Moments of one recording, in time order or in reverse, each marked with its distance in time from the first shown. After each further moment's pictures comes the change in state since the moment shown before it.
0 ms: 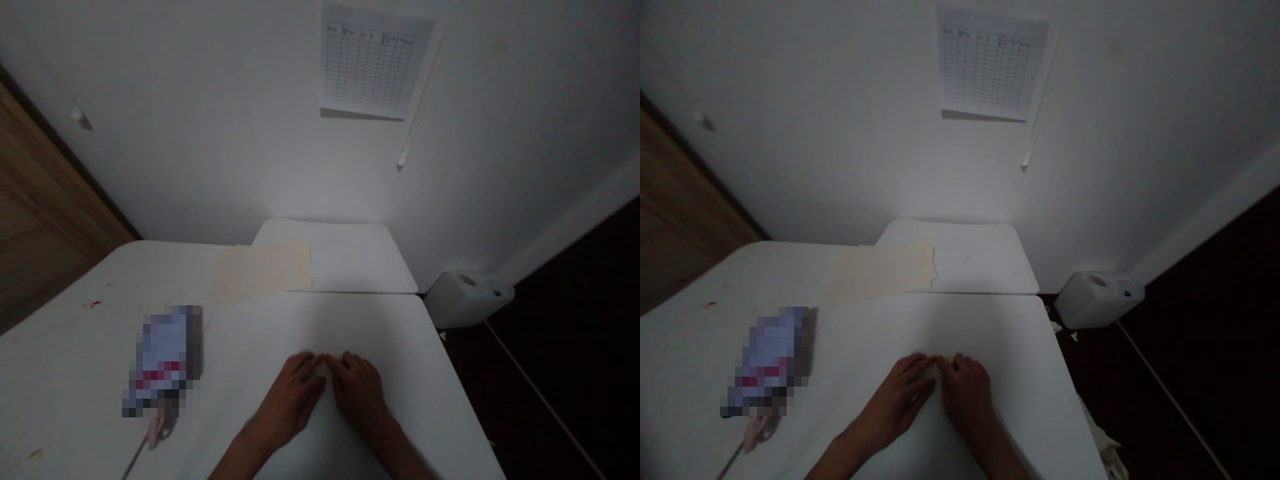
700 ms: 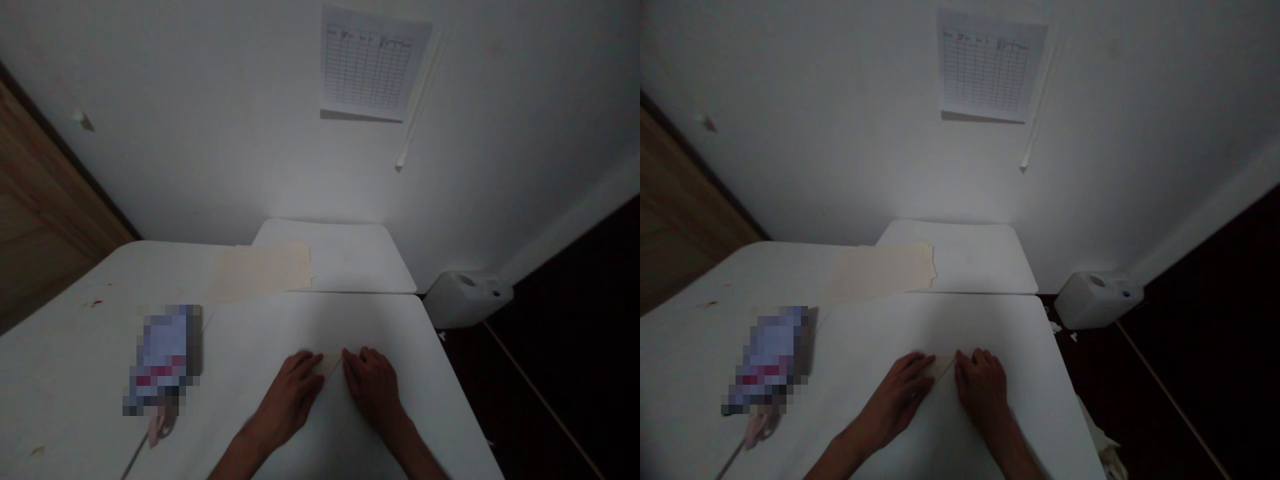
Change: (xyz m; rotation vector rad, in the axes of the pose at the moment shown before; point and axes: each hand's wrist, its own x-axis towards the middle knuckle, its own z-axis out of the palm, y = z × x) left_hand -0.004 -0.002 0.004 0.030 -0.010 -0.047; right_hand -0.007 0.027 -0.007 -0.058 0.136 0.088
